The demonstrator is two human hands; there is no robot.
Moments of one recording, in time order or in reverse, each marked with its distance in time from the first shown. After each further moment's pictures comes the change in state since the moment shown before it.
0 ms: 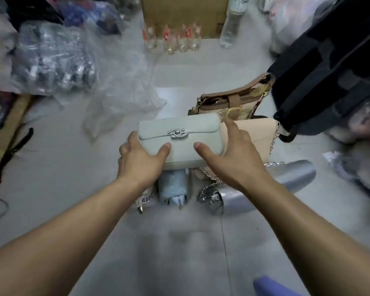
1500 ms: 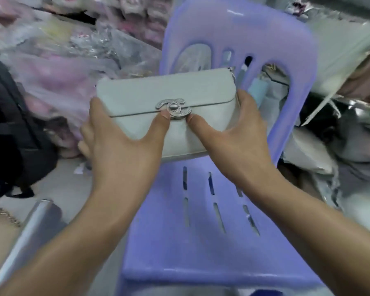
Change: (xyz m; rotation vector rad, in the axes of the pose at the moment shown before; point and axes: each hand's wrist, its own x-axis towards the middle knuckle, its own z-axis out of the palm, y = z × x) left_hand -0.350 0.227 0.129 -0.470 -0.712 0.979; right_hand -0.334 0.133 -0.244 0.106 1.390 0.587
